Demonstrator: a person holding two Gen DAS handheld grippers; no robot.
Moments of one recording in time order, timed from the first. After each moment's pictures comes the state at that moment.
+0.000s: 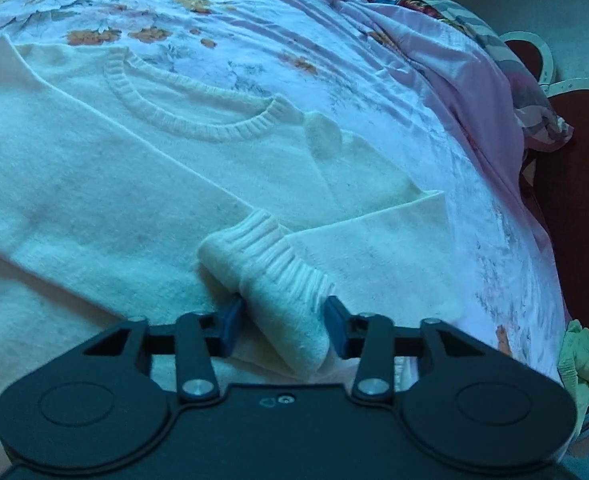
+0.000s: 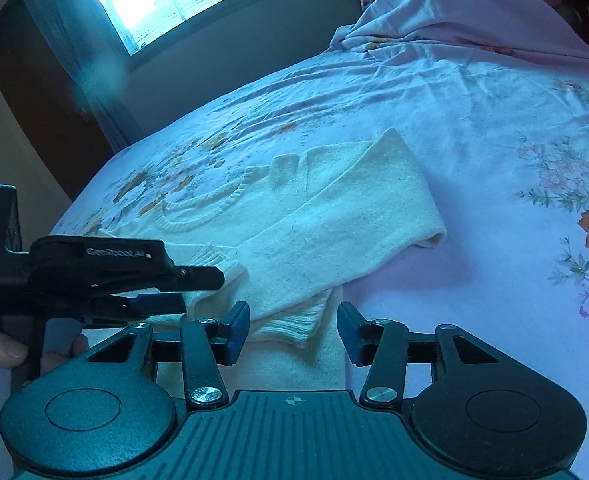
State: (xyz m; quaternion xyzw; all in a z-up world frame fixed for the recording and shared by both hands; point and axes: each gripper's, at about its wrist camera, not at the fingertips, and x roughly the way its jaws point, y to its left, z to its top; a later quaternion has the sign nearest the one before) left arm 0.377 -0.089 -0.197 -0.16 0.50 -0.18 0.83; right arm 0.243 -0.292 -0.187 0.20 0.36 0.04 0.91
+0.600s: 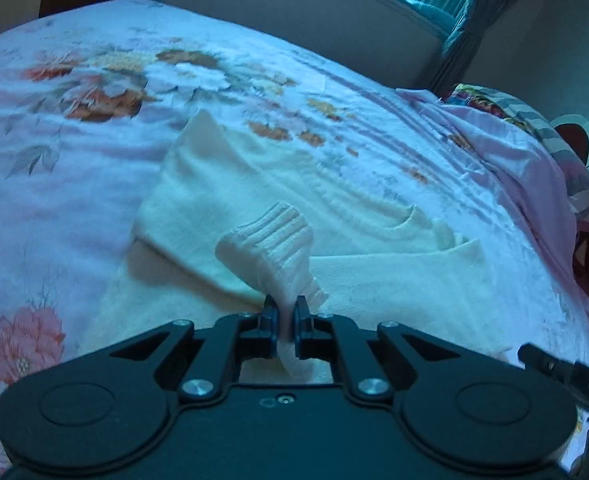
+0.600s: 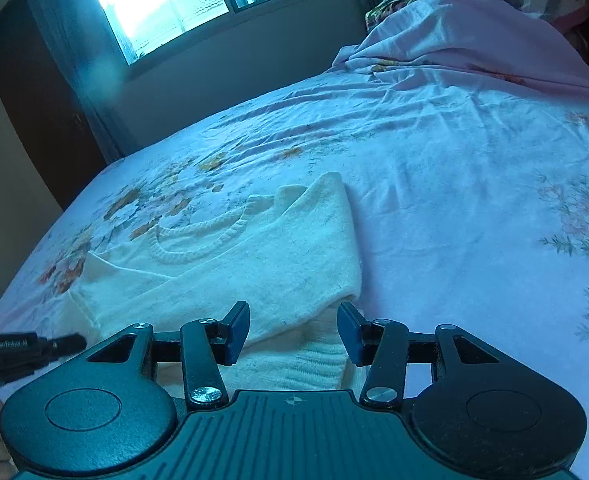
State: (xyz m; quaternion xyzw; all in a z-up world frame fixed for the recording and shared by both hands) left arm 0.340 0.040 -0.182 -0.17 0.40 -0.07 0.90; right arm 0.287 -0.269 -0.180 0.17 0.34 0.02 0.92
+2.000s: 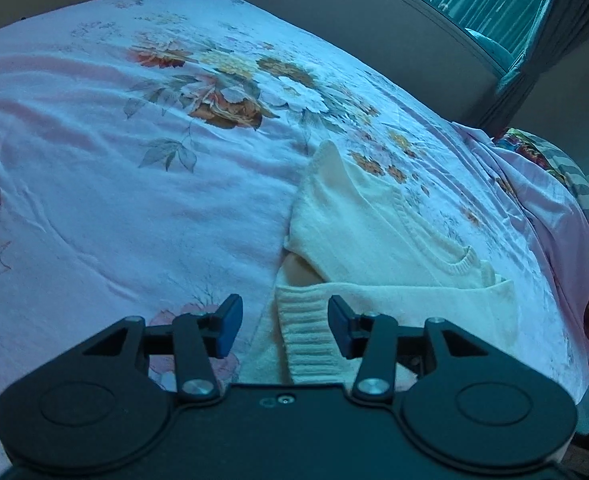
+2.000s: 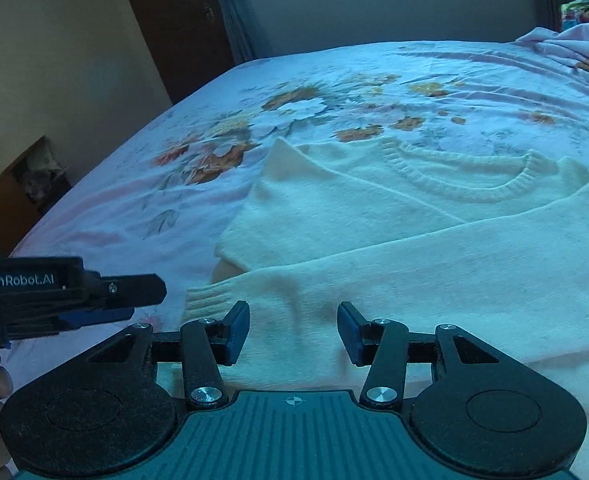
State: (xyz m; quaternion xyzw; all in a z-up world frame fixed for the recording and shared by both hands) left arm 0.307 0.137 -0.164 -0.24 0.41 -0.01 0.88; right arm 0.332 -0.070 -0.205 0.08 0.40 0.20 0.89
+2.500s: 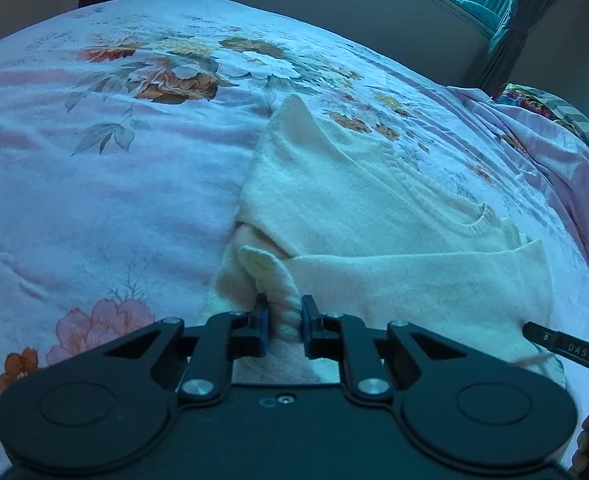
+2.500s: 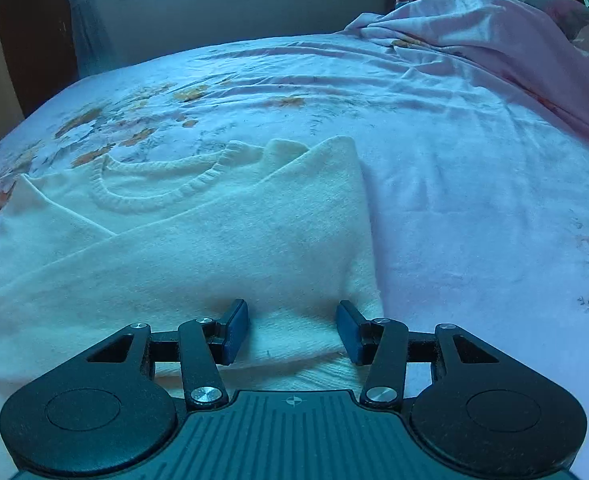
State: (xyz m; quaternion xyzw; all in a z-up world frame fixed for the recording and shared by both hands) left arm 0.339 0.080 -0.200 -0.16 0.41 -0.01 0.90; right arm 0.361 -0.246 -0.226 0.05 0.41 0.00 0.91
